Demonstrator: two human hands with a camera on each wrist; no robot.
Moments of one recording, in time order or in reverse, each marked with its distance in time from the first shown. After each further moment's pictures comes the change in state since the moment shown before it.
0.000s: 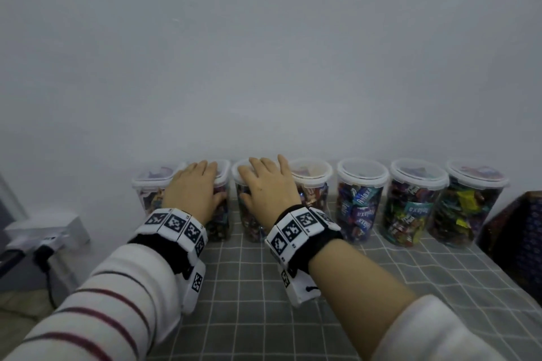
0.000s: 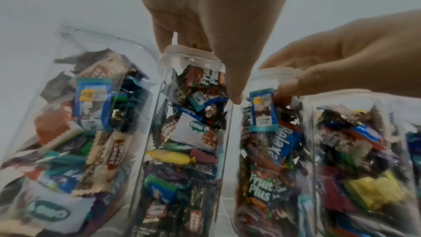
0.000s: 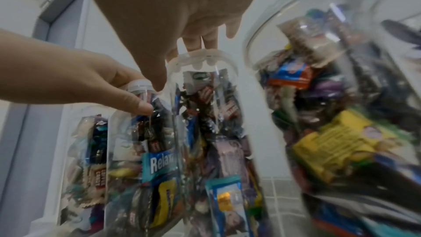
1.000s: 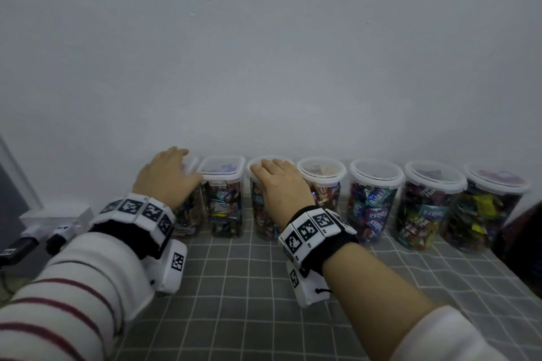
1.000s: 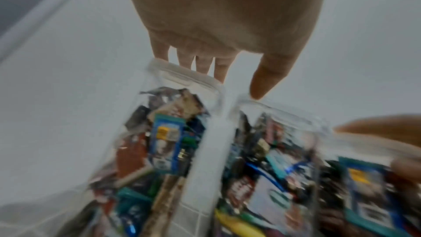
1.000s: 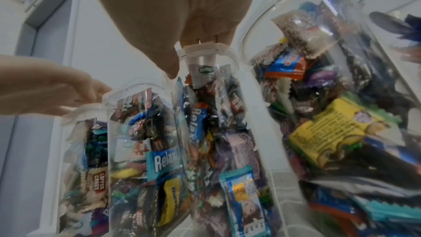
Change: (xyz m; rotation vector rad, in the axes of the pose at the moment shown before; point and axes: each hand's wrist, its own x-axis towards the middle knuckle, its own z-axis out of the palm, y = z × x) left_hand 0.001 -0.059 -0.015 -0.257 -0.040 -0.237; right_hand 0.003 0.002 0.016 0.186 0.208 -0.060
